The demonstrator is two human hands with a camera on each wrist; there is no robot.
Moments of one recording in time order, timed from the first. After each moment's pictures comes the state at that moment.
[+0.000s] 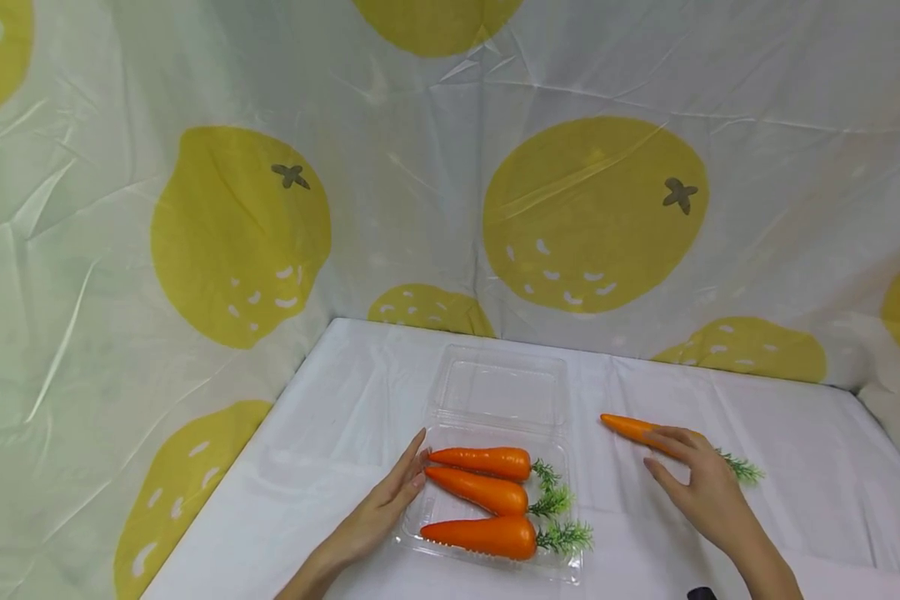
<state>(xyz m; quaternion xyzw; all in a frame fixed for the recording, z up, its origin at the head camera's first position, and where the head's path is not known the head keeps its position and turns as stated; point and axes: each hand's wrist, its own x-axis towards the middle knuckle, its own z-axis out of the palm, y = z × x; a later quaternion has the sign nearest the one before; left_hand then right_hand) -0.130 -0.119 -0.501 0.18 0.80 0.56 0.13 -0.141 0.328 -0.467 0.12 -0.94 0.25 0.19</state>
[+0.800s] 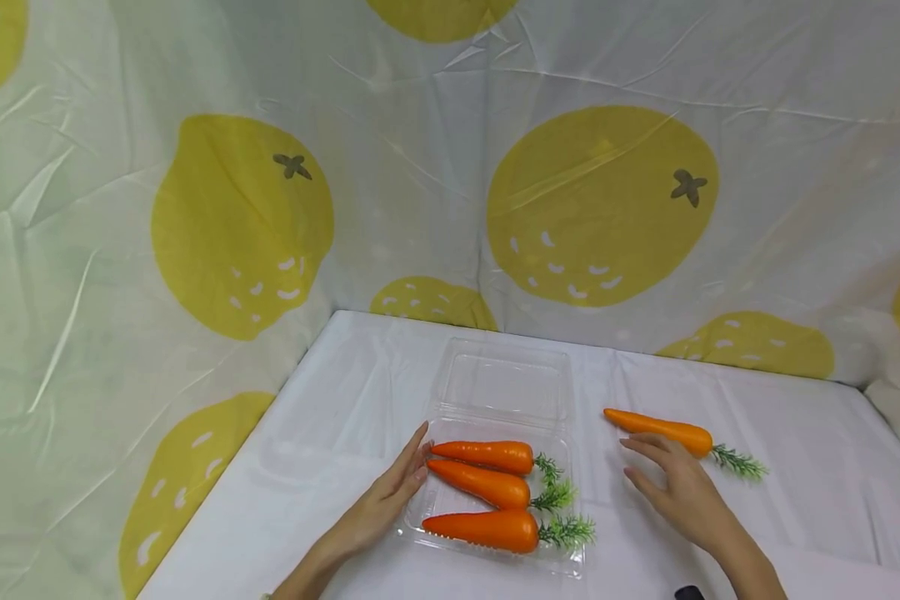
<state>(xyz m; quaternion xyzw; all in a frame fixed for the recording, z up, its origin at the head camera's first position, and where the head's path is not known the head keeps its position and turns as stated) -0.130 -0.119 -0.501 0.18 0.80 0.56 0.13 -0.141 0.310 -0.480 0.16 -0.95 0.24 0.14</state>
